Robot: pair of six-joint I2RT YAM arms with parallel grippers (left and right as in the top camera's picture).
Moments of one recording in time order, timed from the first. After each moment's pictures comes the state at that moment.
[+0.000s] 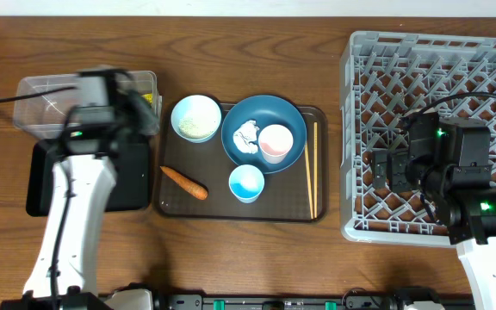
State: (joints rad) left arm 0.11 1.39 1.13 -0.55 0.02 -0.51; right arm 0.05 1.03 1.01 -0.87 -0.11 -0.05
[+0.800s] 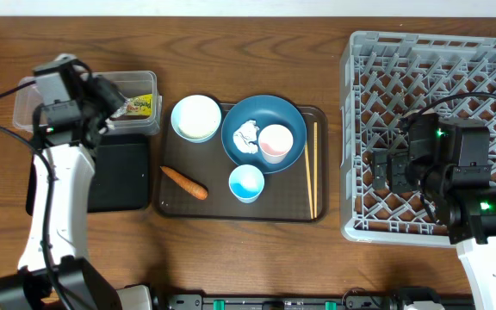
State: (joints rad) left arm 0.22 1.48 1.14 -0.41 0.15 -0.48; right arm 0.05 1.03 1.01 -0.88 -0.11 -0.05
